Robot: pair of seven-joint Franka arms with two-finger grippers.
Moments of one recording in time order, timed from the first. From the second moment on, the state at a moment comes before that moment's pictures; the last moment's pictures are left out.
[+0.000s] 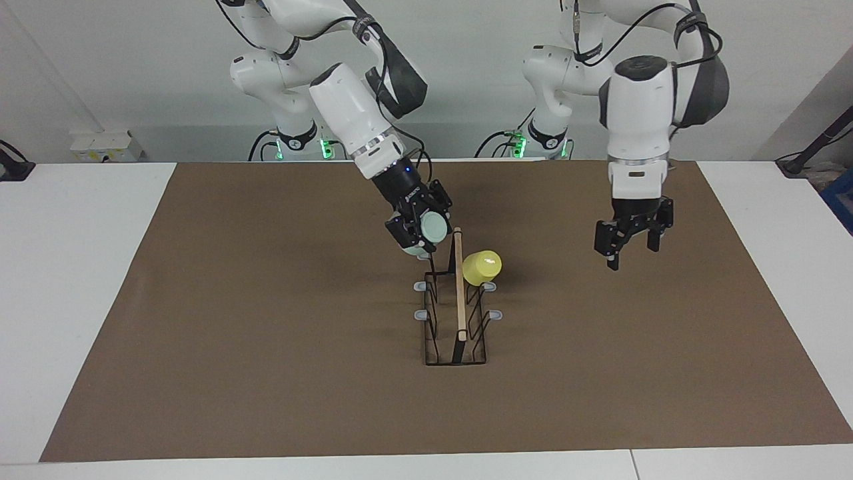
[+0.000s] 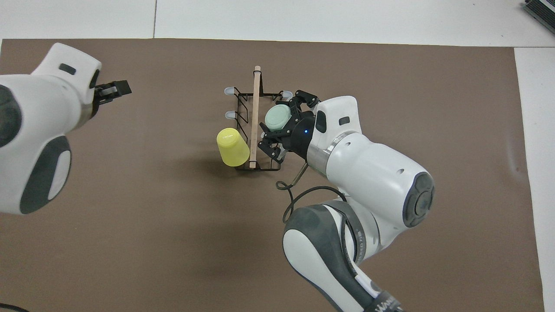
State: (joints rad) left arm -0.41 0.02 0.25 -1.88 0.23 2.27 -0.51; right arm 0.38 0.15 0.23 -1.97 0.61 2.94 -0.91
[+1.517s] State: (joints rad) left arm -0.11 -0.01 0.11 -1.60 -0.02 1.63 0.14; right arm 0.41 0.23 0.32 -2.03 0.81 3.22 -0.94
